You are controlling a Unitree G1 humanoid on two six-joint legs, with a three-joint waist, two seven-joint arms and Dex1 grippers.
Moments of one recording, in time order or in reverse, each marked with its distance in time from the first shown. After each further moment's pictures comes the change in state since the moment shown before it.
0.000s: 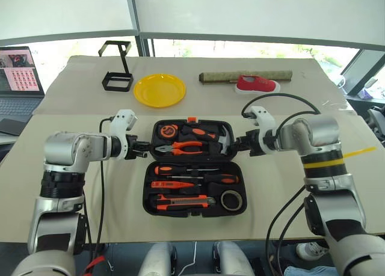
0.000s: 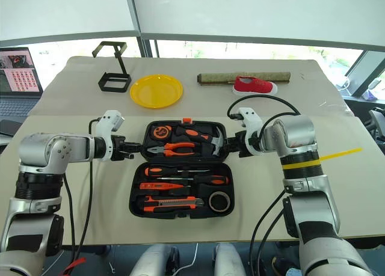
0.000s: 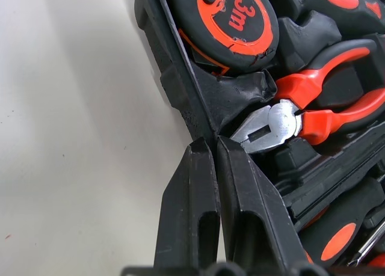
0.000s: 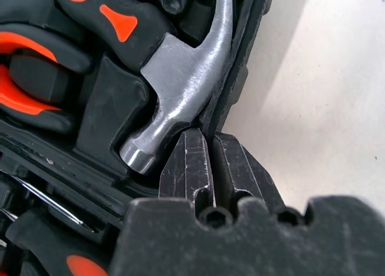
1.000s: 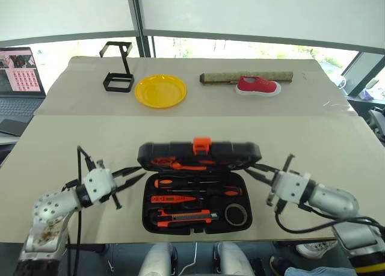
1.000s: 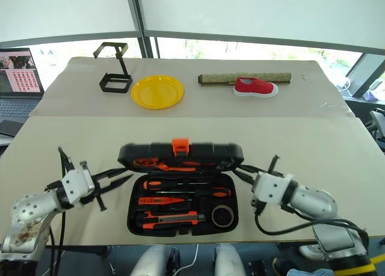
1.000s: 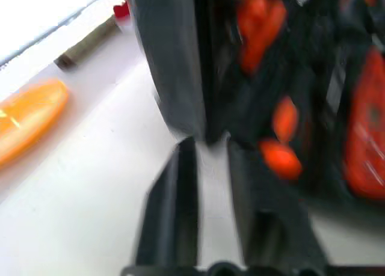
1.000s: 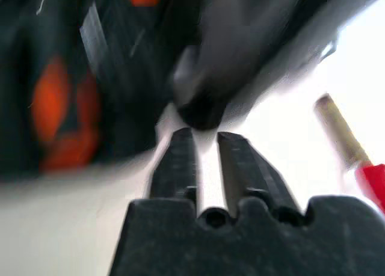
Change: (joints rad) left arm 0.796 0.085 0.068 -0.084 0.263 -1.635 -0.463; right arm 0.931 -0.304 -0.039 -0.312 -0.406 -1.769 0.149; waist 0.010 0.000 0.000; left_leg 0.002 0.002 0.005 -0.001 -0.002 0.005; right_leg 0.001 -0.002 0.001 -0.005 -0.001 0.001
